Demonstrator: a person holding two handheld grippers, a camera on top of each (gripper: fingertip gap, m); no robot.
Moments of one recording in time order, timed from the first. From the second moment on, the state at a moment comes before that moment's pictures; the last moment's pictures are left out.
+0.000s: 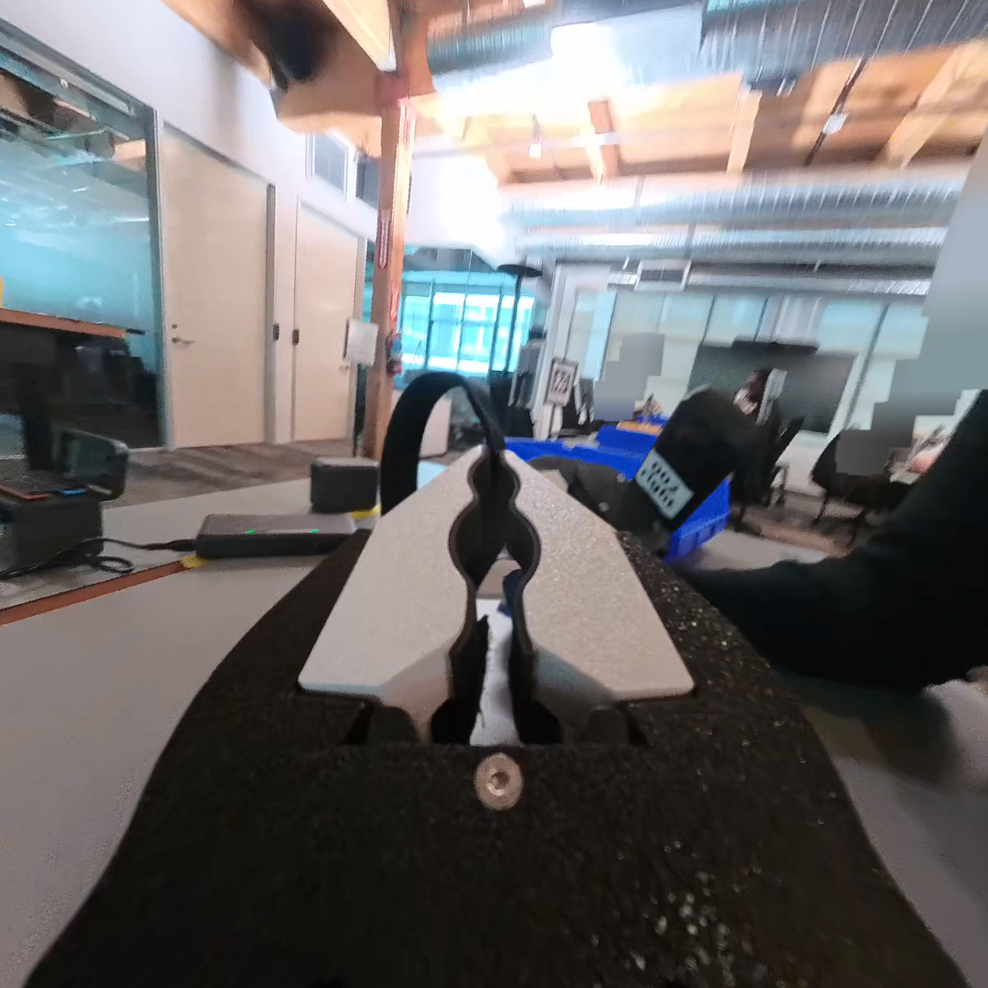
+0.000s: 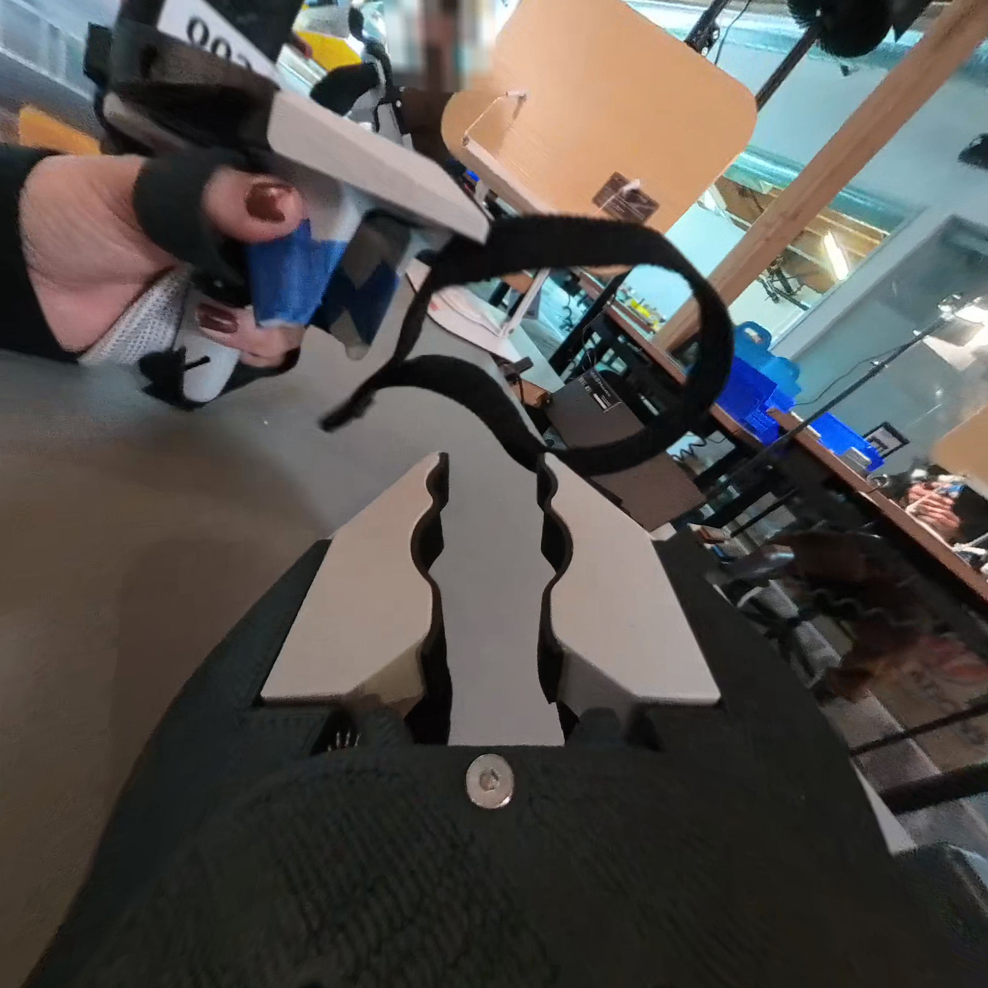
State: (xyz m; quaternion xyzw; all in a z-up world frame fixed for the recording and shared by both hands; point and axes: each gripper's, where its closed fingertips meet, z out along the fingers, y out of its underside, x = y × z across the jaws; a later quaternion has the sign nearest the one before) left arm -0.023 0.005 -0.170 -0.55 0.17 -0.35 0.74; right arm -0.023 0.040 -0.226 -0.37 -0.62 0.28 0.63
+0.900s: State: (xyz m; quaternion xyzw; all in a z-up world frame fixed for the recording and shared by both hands) left arm -0.009 -0.001 -0.171 -0.52 0.17 -0.46 0.70; right arm -0.015 0.037 -0.192 -0.45 -0.44 0.66 0.41
